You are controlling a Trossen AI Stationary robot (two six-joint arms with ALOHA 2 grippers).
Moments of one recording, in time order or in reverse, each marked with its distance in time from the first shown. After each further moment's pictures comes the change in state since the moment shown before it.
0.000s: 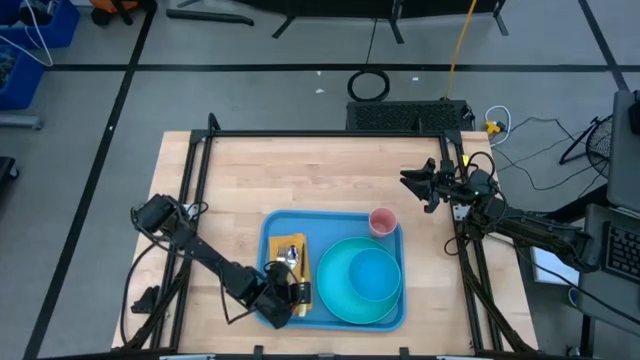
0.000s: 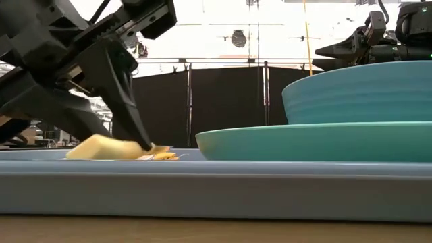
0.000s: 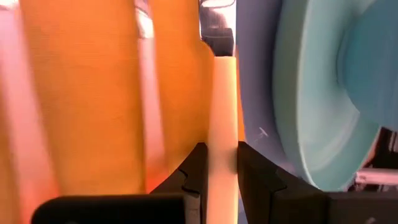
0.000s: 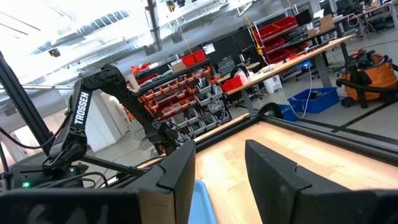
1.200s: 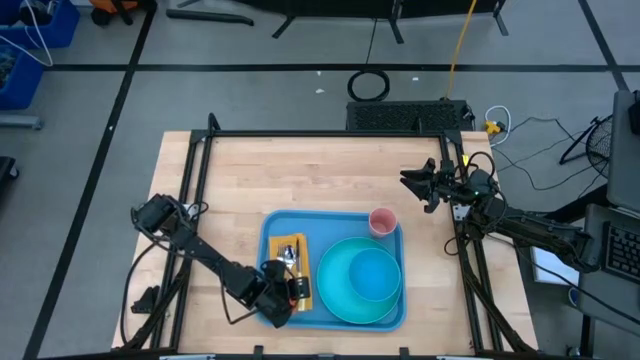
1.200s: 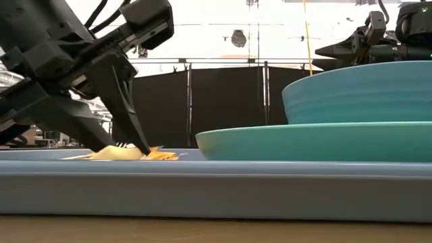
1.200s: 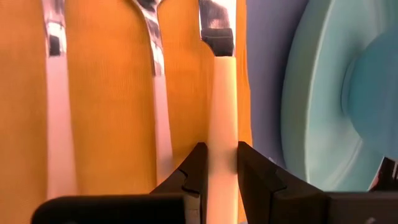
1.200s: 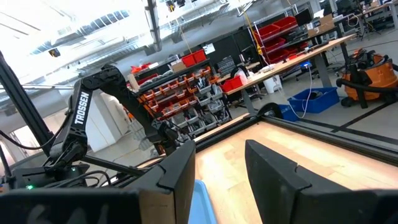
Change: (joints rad) left arm 0.006 0.000 -0.003 -0.059 -0.047 -0.069; right arm 0.000 0.000 0.000 0.000 0.000 0.000
